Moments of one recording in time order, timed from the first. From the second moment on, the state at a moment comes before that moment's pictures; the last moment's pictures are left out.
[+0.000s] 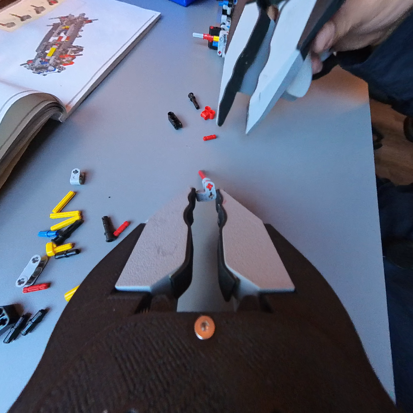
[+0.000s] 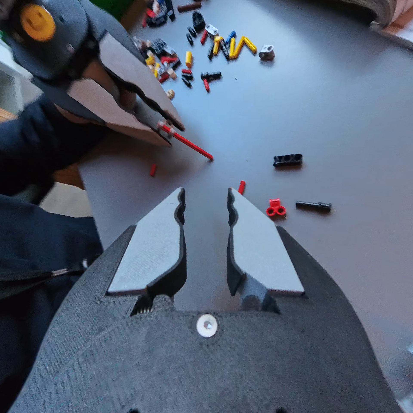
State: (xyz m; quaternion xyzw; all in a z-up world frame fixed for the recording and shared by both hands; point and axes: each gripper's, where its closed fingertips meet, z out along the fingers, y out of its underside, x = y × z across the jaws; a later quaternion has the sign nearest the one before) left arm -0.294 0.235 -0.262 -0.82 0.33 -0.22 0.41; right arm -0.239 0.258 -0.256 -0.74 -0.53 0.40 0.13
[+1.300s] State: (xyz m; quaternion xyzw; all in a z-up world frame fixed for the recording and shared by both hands) left arm -0.287 0.222 -0.272 -0.82 0.39 -0.17 0.39; right arm -0.132 0.212 -0.272 -0.73 -0.64 0.21 0.06
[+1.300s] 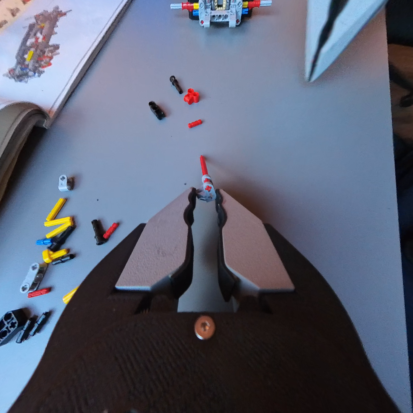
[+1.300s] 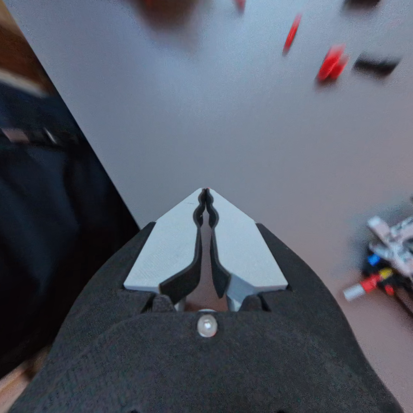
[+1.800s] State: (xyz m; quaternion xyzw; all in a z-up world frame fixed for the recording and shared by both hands) left arm -0.256 0.206 -0.235 -0.73 0.42 -0.24 0.48; right arm -0.245 0.219 -0.225 -0.50 -0.72 0.25 0.40
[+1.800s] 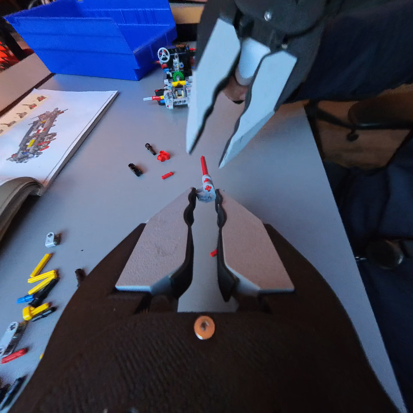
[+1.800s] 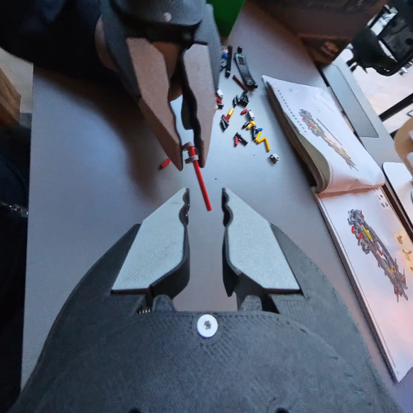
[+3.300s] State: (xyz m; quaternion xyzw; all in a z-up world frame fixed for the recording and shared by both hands) left arm -0.281 0.219 -0.185 -0.70 0.21 -0.42 0.54; right arm -0.303 0.216 -0.209 -0.49 -0.64 0.41 0.43
